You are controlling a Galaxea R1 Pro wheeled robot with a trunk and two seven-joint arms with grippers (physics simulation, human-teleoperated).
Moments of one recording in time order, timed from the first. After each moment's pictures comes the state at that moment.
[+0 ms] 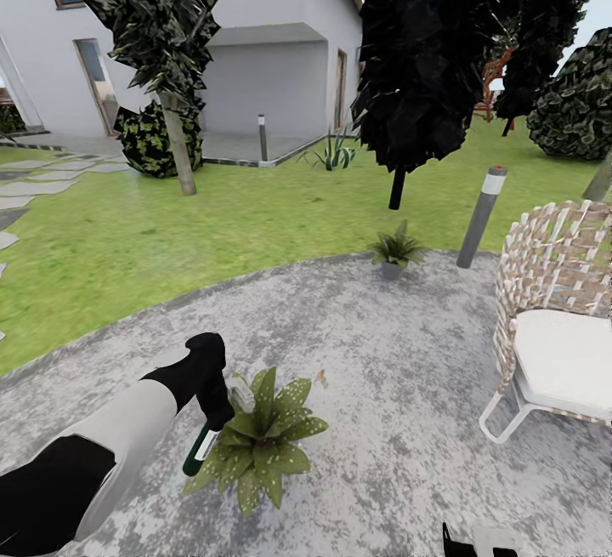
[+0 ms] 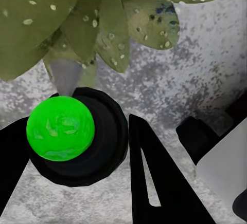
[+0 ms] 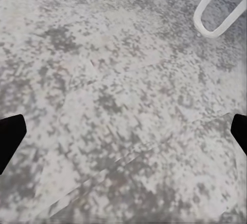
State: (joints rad) left arm -1.00 0.00 -0.38 -0.44 -1.01 0.82 -1.28; right arm -0.34 -0.03 -0.95 -0.22 0.90 -0.56 -0.08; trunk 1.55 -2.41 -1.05
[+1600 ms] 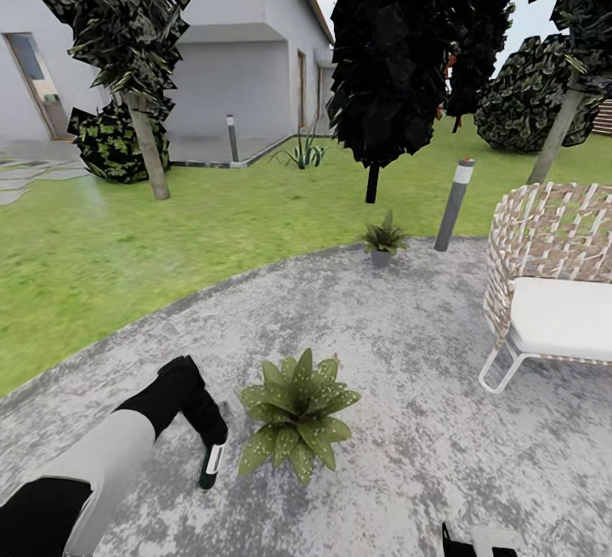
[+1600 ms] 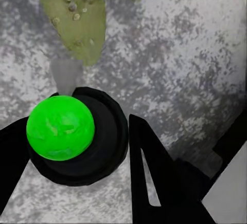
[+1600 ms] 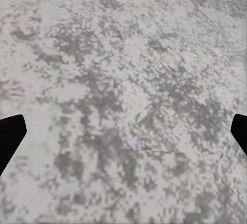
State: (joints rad) left arm -0.87 0.05 -0.13 -0.48 -0.93 0.58 -1.21; right arm -0.34 -0.03 -0.94 -0.22 0.90 -0.56 -0.08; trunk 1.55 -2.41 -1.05
